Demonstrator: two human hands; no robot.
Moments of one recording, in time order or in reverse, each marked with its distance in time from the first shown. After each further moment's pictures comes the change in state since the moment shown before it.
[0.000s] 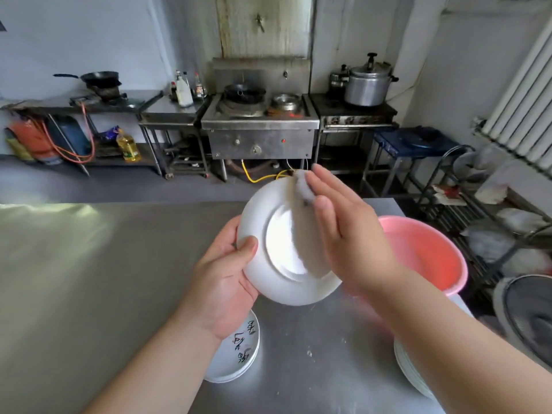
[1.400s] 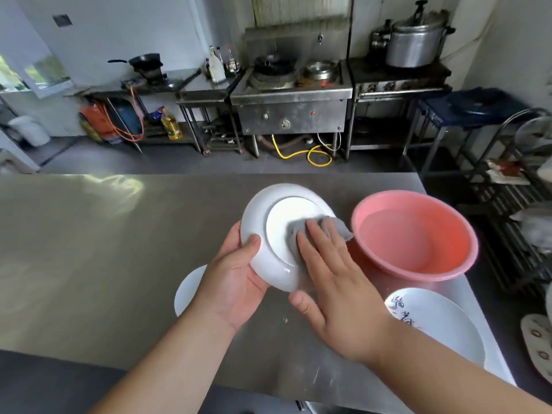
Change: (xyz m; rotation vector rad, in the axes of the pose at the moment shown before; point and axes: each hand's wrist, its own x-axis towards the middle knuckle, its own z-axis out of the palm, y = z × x) left_hand 0.001 -0.123 0.070 -0.039 0.193 -0.010; right_hand -0.132 0.110 -0.044 -0.165 -0.431 -0.137
